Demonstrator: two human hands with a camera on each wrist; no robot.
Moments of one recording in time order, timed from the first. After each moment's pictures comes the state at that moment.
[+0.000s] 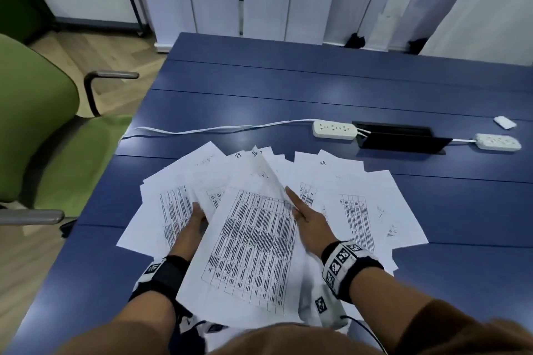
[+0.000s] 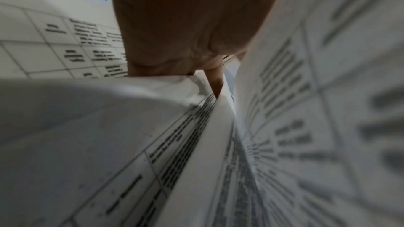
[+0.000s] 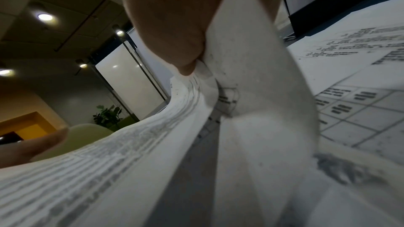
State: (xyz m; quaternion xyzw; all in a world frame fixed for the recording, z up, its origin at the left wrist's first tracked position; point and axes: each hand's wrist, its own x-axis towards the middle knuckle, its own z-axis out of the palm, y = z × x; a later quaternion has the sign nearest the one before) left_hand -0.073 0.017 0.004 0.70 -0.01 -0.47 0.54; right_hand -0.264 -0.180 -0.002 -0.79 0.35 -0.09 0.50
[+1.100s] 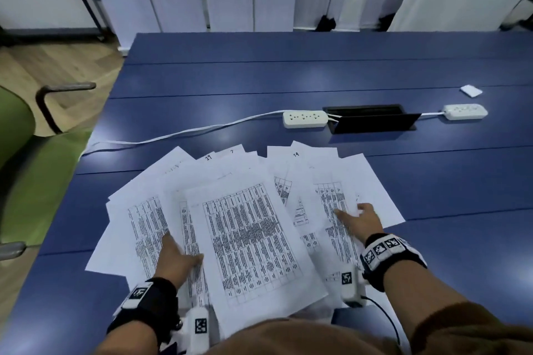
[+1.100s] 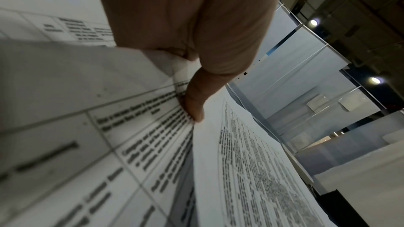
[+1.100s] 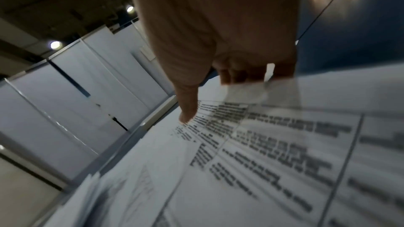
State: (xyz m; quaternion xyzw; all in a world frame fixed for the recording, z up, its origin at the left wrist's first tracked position) left_hand -0.093 0.017 -0.044 0.82 -0.07 -0.37 0.43; right_hand -0.380 -0.270 -0.007 -0.58 0.69 -0.07 0.43
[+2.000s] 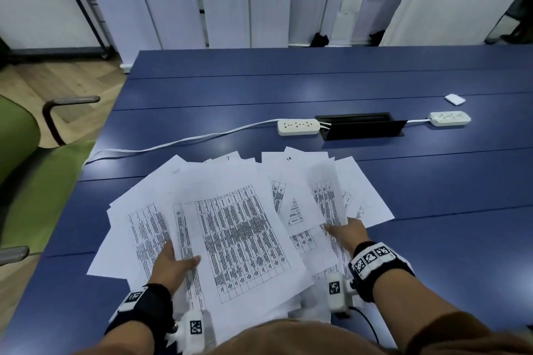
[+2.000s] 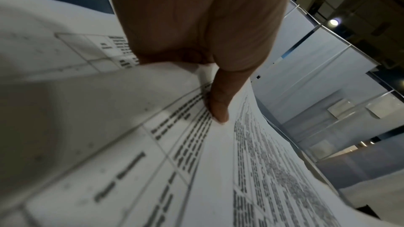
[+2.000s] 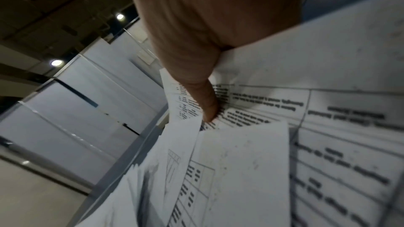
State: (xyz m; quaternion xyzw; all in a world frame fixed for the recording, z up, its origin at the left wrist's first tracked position) left_hand -0.092 0.035 -0.056 0.78 -0.07 -0.38 0.49; right_hand -0.380 -0.238 0.000 -0.57 0.64 -0.11 0.50
